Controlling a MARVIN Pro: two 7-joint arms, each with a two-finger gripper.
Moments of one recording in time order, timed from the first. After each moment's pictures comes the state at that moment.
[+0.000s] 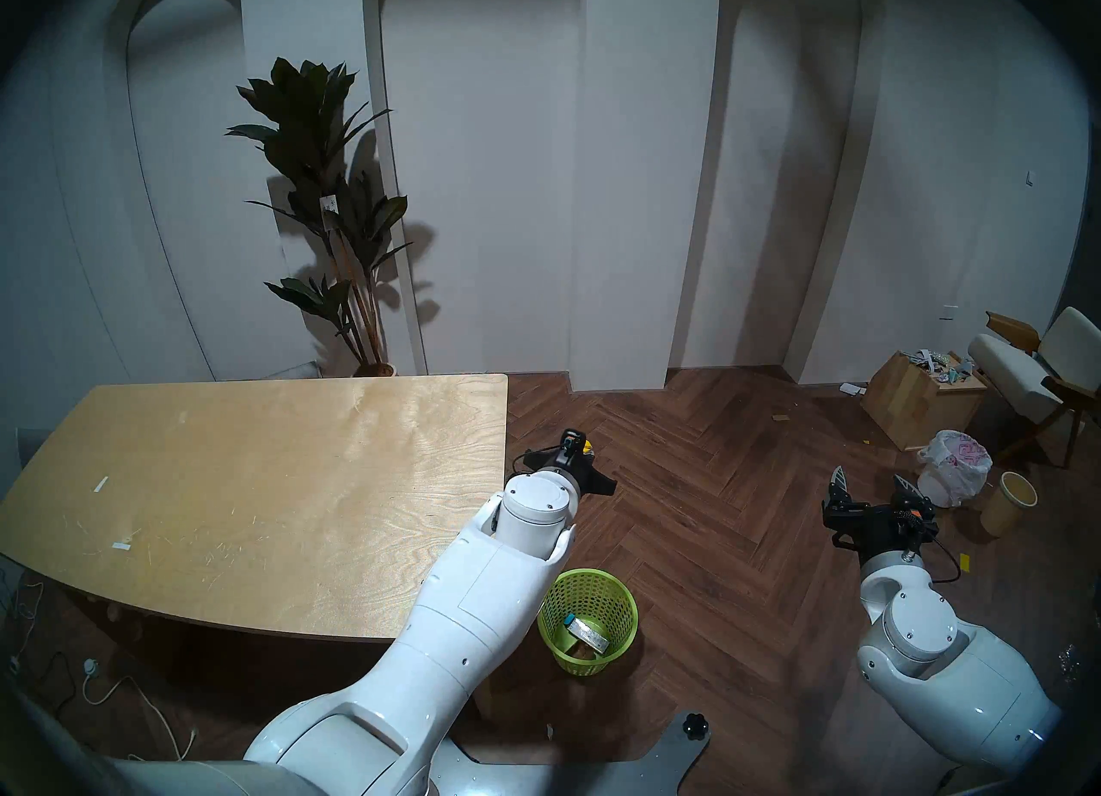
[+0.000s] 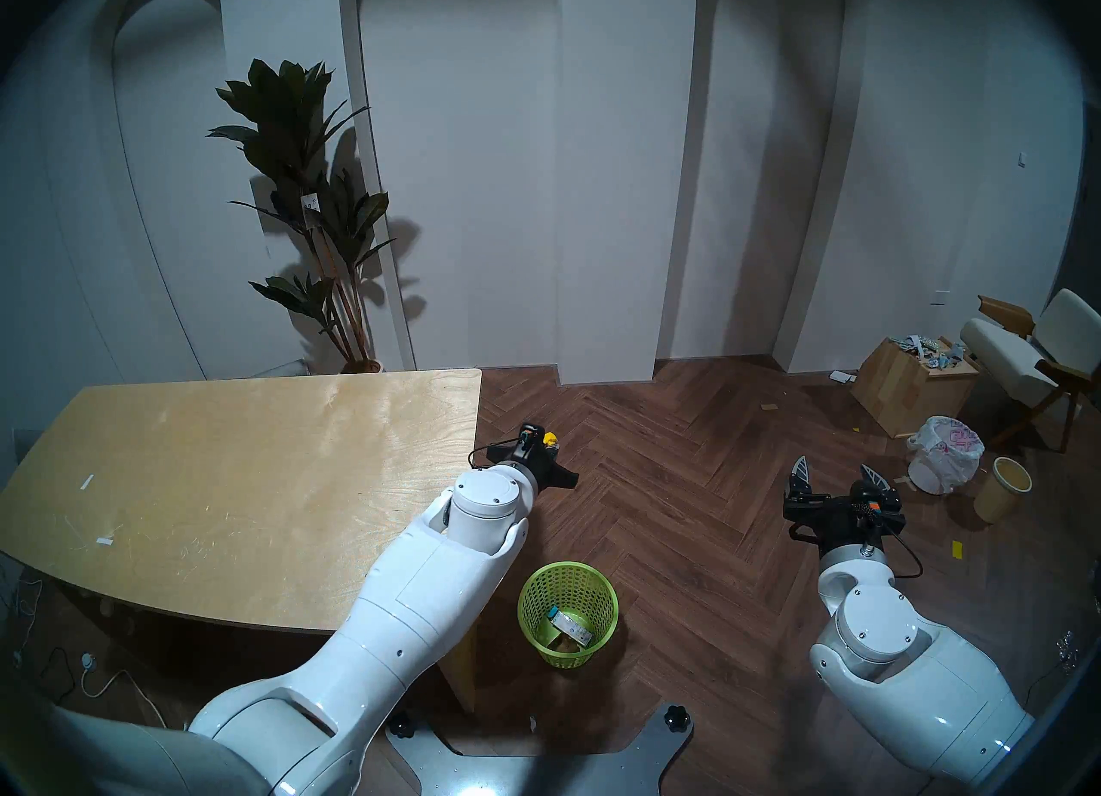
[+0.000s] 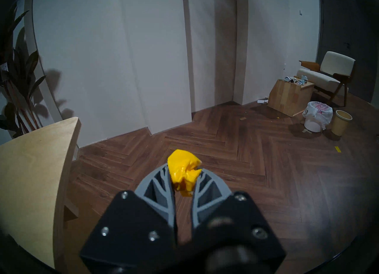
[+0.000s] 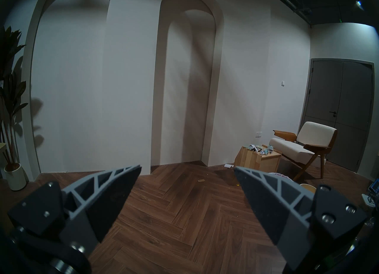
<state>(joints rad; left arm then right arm) 1.20 -1.63 -1.10 -1.09 -0.05 0.28 0.05 -2.04 -0.73 1.47 -1.86 0.64 -0.25 -0.69</state>
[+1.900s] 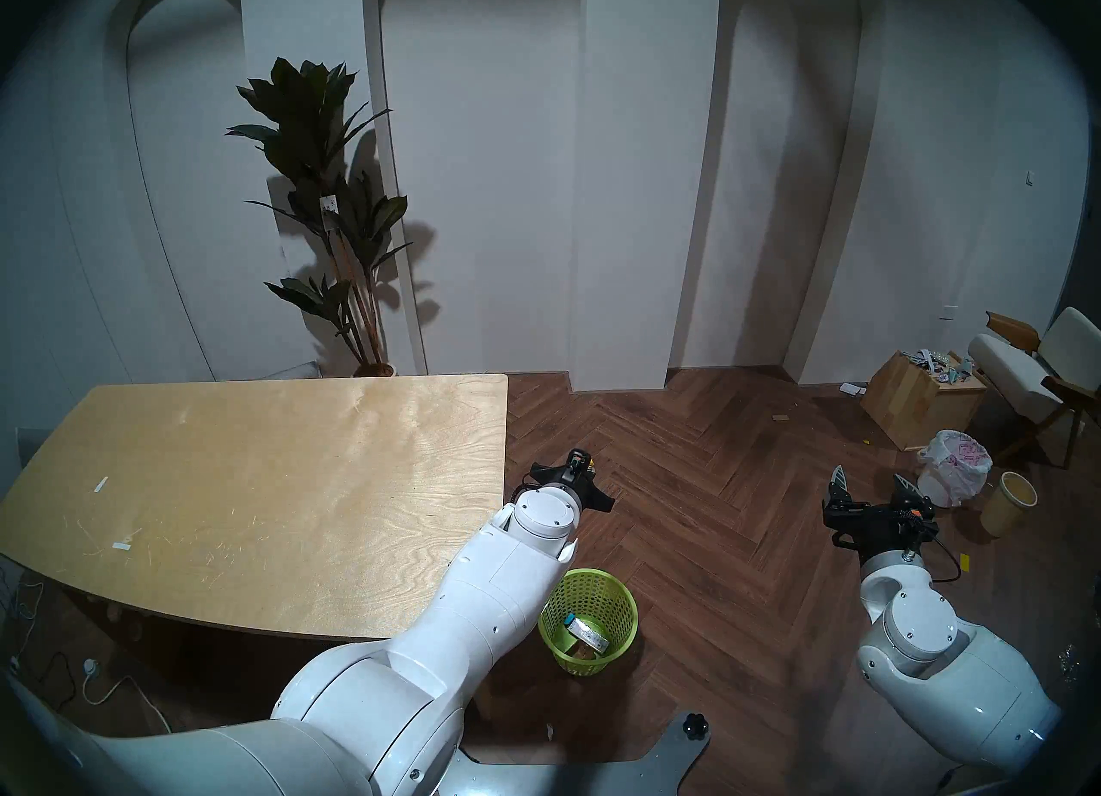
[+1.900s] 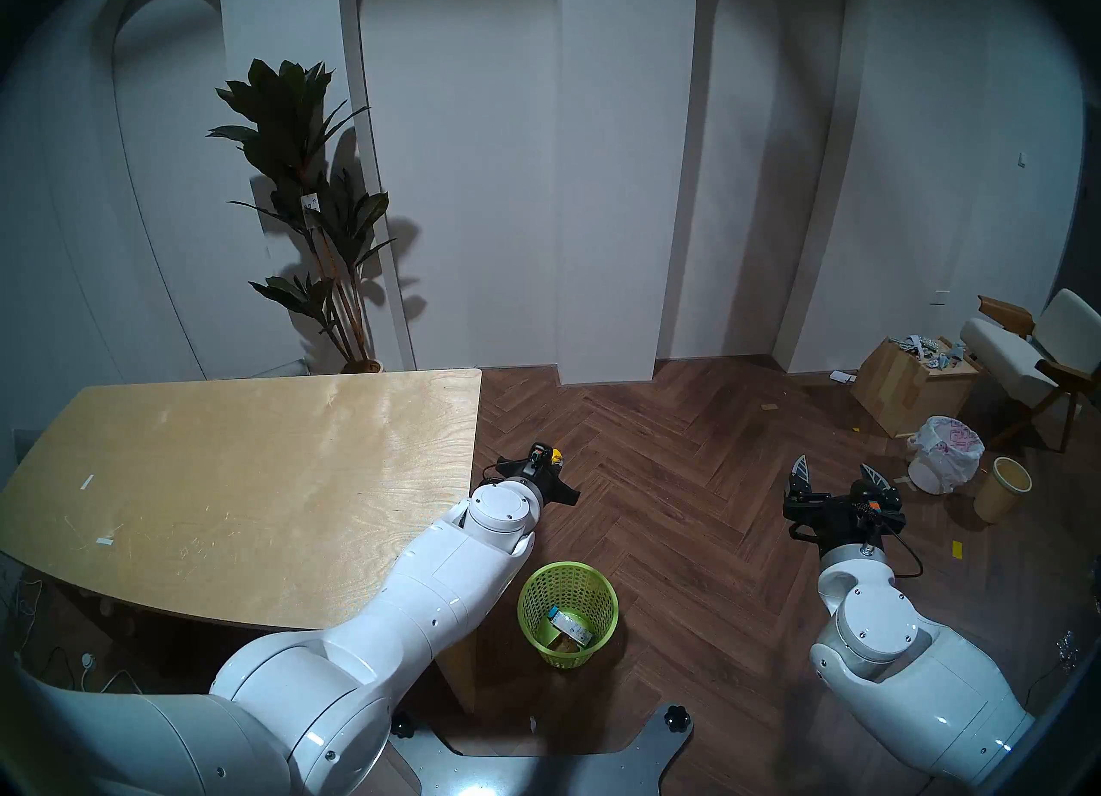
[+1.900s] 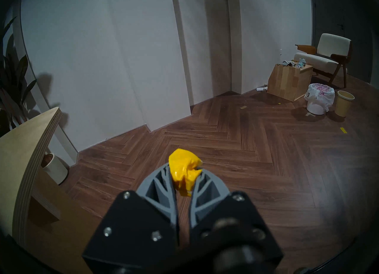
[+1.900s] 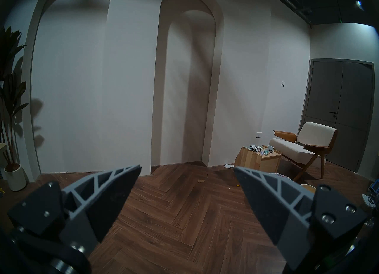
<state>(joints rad) 1.08 -1.69 -1.13 -0.71 0.05 0.04 0.02 -2.04 -0.73 1.47 -1.86 0.64 -0.25 -0.69</state>
